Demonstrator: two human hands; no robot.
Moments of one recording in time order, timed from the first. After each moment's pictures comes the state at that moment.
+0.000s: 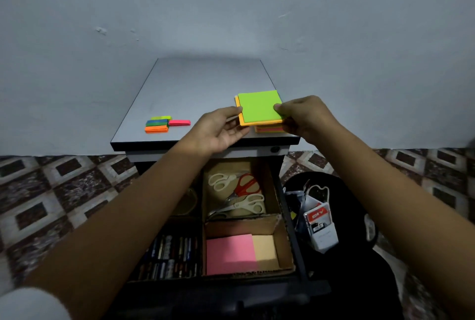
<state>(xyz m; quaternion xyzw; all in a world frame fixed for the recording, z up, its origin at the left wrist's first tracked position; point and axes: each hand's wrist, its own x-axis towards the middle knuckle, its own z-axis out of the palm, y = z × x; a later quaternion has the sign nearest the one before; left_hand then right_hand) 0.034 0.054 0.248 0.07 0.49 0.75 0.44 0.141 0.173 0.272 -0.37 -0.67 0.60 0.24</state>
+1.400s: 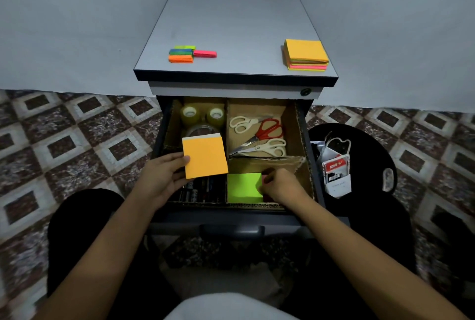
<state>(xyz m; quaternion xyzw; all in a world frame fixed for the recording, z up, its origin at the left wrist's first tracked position) 0.060 -0.130 0.112 -0.05 0.62 0.70 0.35 0.193 0.055 0.080 -0.39 -0.84 0.37 -0.10</state>
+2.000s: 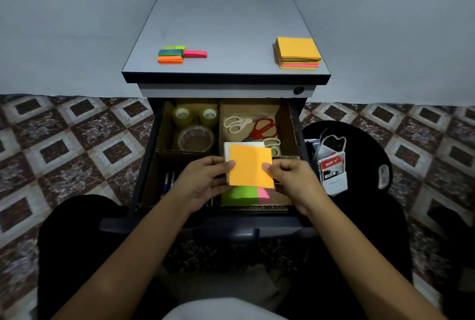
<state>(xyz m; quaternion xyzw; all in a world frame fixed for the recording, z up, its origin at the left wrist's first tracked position) 0.101 -0.077 0.121 -0.01 0.59 0.66 0.46 0.217 0.056 0.113 -0.38 -0.64 0.66 0.09</state>
